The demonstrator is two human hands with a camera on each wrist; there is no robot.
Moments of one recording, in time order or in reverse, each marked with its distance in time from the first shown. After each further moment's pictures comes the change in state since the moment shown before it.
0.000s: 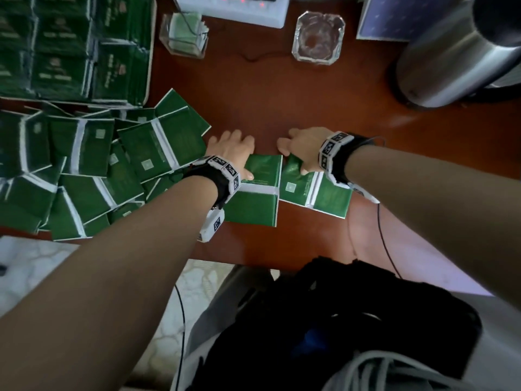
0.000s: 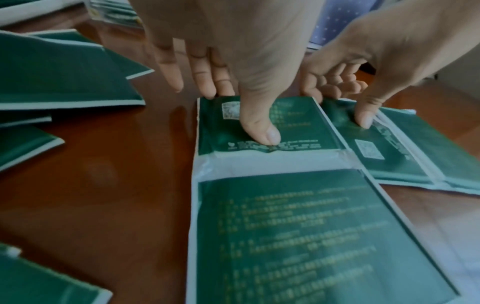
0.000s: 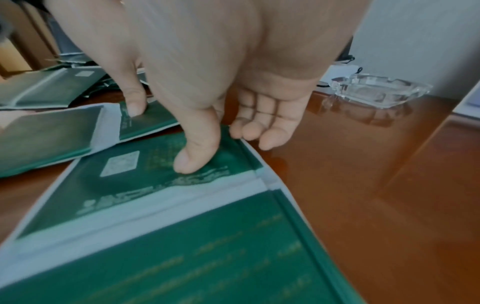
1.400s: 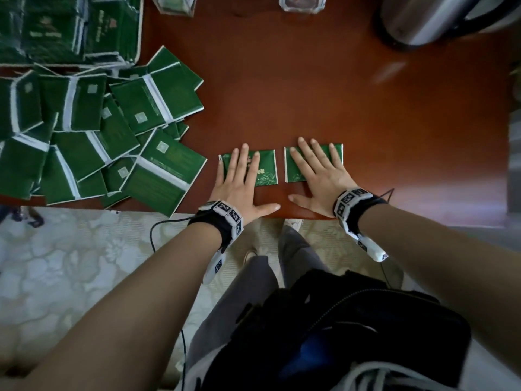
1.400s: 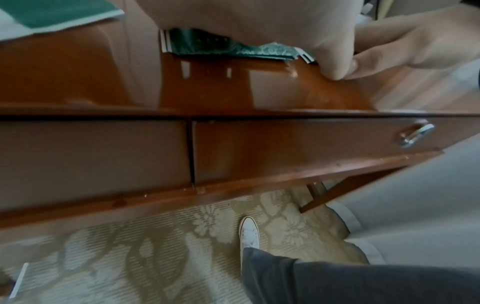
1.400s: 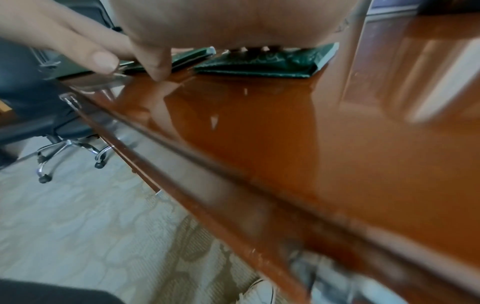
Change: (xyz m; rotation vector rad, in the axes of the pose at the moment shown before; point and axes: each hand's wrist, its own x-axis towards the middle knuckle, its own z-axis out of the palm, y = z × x) left_hand -0.130 0.054 0.146 -0.092 0.190 0.097; right_hand -0.091 -0.097 0.188 0.113 0.403 0.234
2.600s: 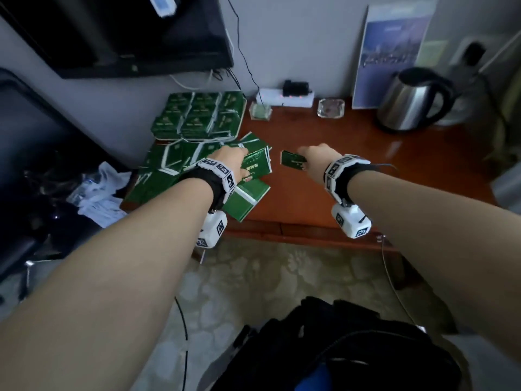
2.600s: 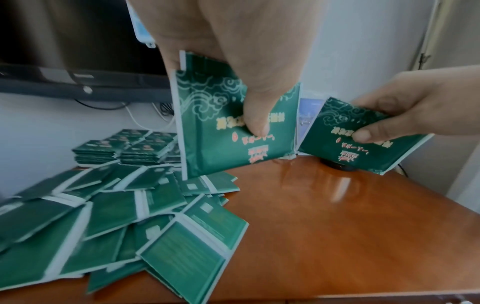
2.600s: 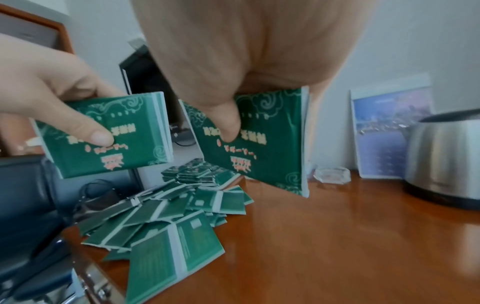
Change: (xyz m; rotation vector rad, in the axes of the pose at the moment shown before) left_hand -0.184 -0.060 -0.193 0.048 0.221 -0.246; right_hand -0.067 -0.145 -0.196 0.209 0.221 0.114
